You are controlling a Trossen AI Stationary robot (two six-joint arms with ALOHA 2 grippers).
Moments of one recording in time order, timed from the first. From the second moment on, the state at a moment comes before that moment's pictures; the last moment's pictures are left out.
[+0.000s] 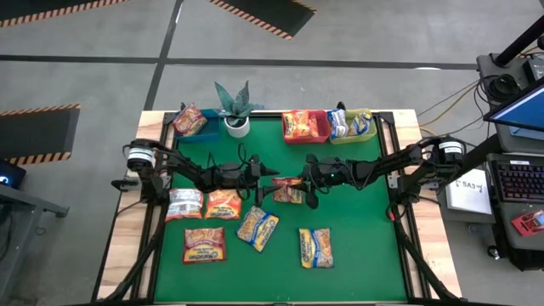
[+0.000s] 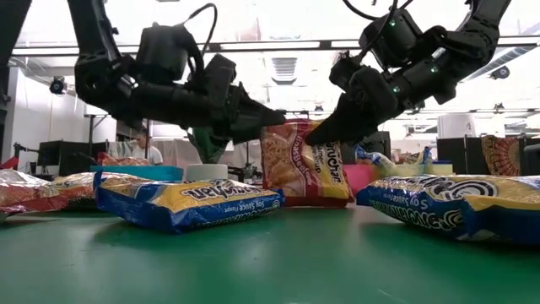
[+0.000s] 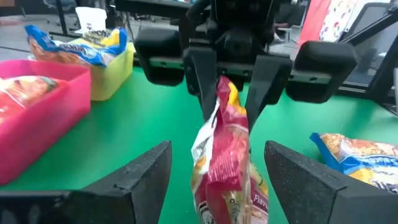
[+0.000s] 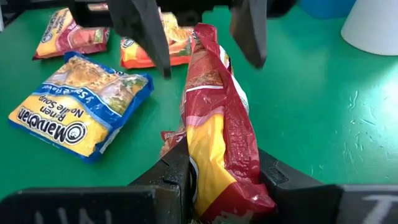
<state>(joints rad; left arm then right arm) 0.06 1.83 0.57 1.13 -0.03 -0.12 -0.09 1.56 0.57 0.55 -0.08 0.04</state>
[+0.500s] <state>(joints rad) 0.06 1.87 0.58 1.14 0.01 -0.15 -0.08 1.56 0.57 0.55 -0.08 0.02</state>
